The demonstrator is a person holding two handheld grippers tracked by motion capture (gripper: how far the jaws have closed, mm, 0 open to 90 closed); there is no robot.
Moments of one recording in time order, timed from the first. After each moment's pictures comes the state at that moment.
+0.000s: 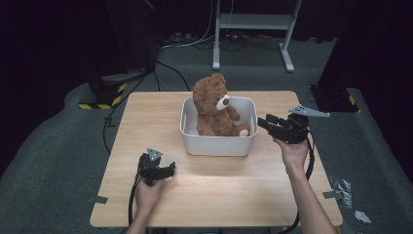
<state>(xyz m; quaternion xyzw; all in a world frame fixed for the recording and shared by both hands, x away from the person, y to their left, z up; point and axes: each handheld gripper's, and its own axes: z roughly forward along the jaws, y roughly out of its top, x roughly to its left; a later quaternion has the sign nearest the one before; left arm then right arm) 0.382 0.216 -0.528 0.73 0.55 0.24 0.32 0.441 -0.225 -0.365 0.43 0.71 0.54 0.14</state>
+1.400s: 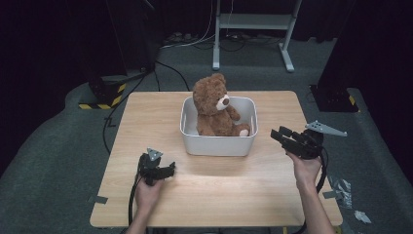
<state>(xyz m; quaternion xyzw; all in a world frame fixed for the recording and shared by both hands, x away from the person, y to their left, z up) 0.382 0.216 -0.528 0.73 0.55 0.24 0.32 0.409 -0.263 -0.391 0.45 0.68 0.55 0.15</state>
